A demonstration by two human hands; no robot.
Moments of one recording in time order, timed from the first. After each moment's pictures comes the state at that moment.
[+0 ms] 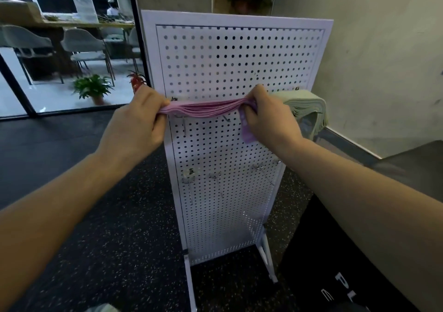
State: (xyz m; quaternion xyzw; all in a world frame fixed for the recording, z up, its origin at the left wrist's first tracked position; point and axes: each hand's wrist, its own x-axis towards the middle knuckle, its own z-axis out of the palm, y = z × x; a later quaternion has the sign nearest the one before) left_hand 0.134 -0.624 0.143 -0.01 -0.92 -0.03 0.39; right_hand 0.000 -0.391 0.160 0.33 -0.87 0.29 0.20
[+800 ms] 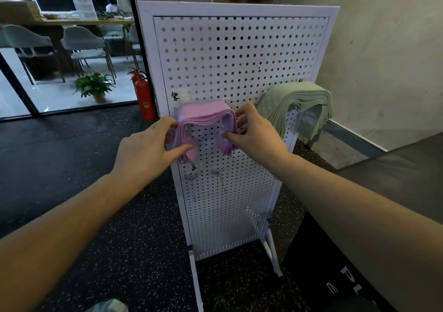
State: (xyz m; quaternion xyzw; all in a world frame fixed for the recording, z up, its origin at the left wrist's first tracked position) left_hand 0.134 -0.616 0.099 0.10 -0.95 -0.04 0.28; right_hand 0.003 -0.405 0.113 0.34 -0.86 0.38 0.06
